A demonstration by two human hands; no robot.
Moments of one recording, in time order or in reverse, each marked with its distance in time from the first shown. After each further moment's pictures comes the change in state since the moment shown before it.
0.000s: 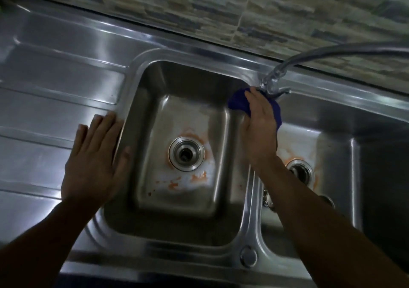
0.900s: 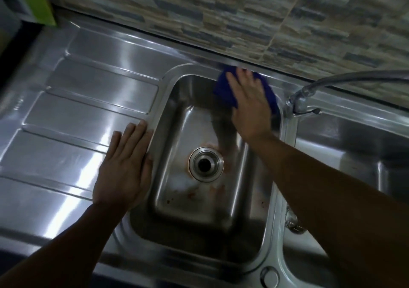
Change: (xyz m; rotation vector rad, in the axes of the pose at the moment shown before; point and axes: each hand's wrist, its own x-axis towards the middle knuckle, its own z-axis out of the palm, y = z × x) left_hand -0.001 -0.002 -0.001 -0.011 0.056 0.060; right_hand 0.070 -0.024 0.065 -0.242 -0.159 -0.312
